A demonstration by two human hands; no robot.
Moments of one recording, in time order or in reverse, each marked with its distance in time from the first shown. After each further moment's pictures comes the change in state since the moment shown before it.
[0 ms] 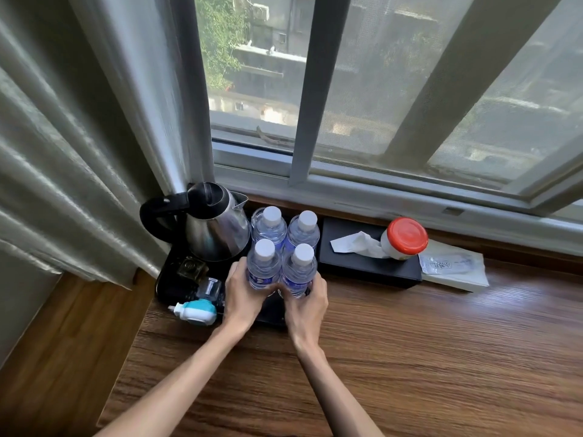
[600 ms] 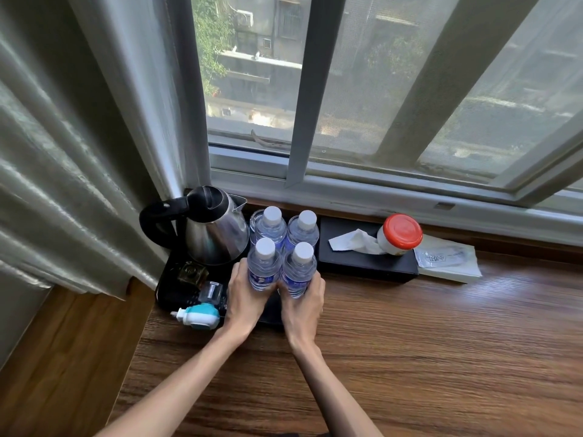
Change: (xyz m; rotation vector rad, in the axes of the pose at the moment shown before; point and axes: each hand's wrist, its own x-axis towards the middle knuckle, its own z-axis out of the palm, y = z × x) left_hand 0.000 -0.003 -0.003 0.042 -0.034 0.053; right_hand -0.006 -0.002 0.014 -0.042 0.052 -0.013
